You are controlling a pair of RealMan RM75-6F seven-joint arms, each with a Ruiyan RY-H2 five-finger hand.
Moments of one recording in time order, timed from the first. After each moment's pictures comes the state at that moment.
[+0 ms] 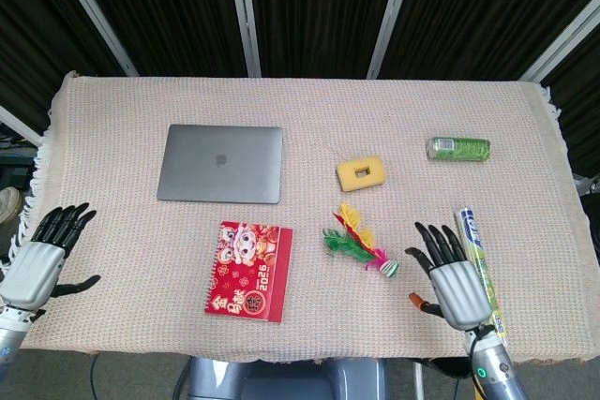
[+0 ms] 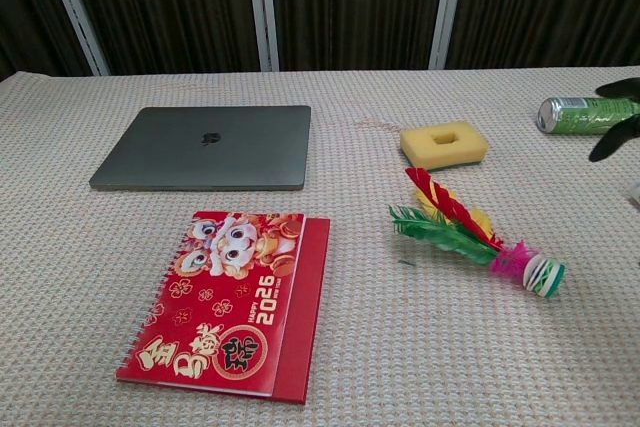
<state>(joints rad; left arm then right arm) -0.19 -1.21 0.03 -1.38 1.64 1.46 -0.17 0.19 -1.34 0.04 -1.76 -1.63 1.36 -0.38</state>
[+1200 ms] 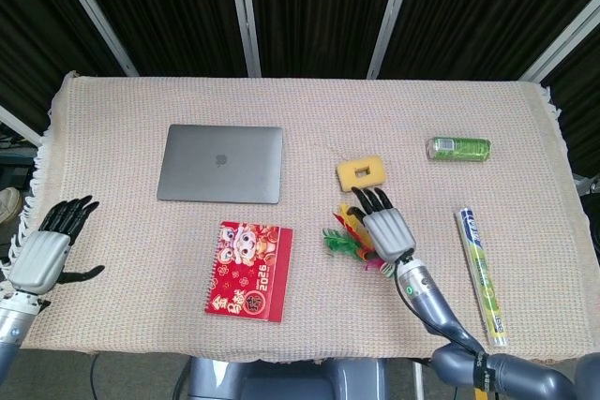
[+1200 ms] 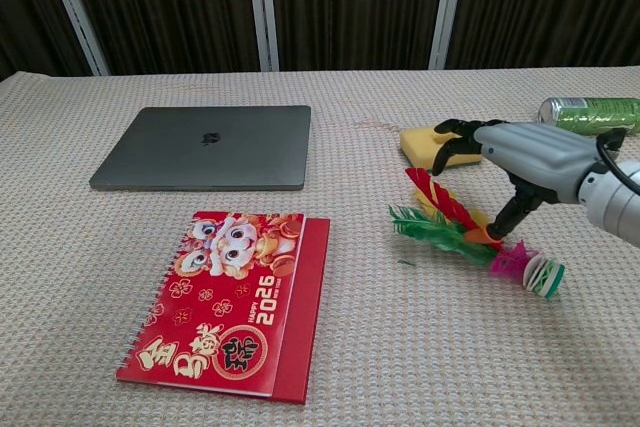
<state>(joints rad) -0.24 -1.26 0.00 -1.30 1.57 1.35 -0.24 0.55 -1.65 0.23 -1.39 -1.30 0.97 -0.36</state>
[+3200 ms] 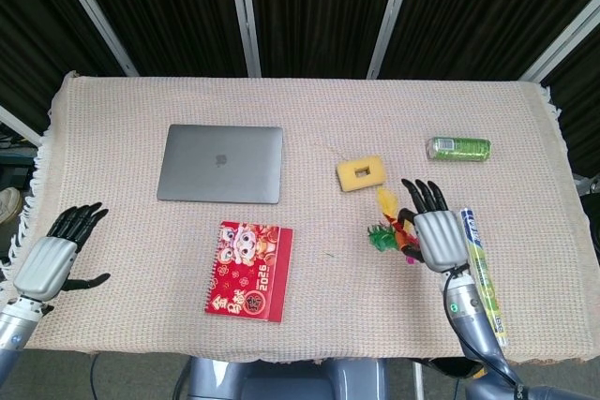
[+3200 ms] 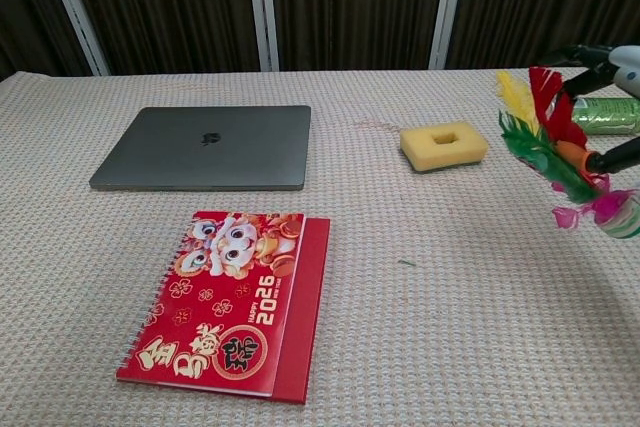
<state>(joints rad) -0.24 -1.25 0.04 -1.32 1.63 1.39 -0.26 0.41 -1.44 0.16 -1.64 -1.33 1.30 -0.30</state>
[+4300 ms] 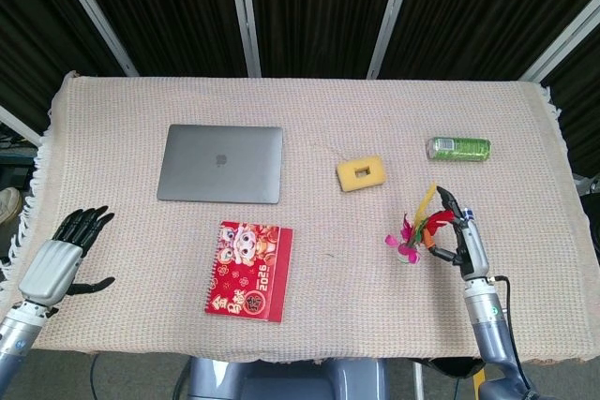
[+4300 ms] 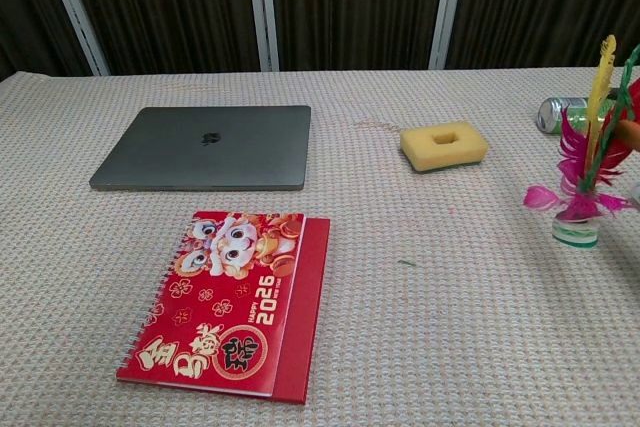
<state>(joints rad) -0.24 -1.25 0.05 -1.34 1.65 1.41 -0.22 0.29 -1.55 0.17 -1.31 -1.41 1.26 1.02</state>
